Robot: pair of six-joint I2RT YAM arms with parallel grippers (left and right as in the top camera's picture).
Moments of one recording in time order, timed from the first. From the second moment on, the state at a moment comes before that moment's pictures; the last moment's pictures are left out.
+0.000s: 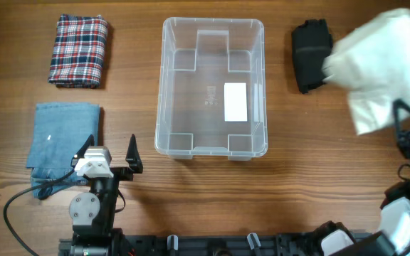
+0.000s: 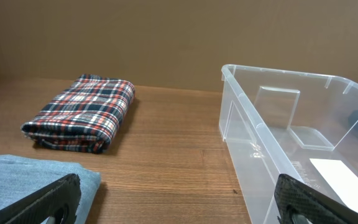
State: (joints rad) left arm -0.02 0.01 0.01 -0.07 0.01 -0.11; right arm -0.96 1.12 0.42 1.46 -1.39 1.68
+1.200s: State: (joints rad) left arm -0.02 0.01 0.01 -0.07 0.01 -0.11; right arm -0.88 1.21 1.69 -0.61 -1.04 1.03
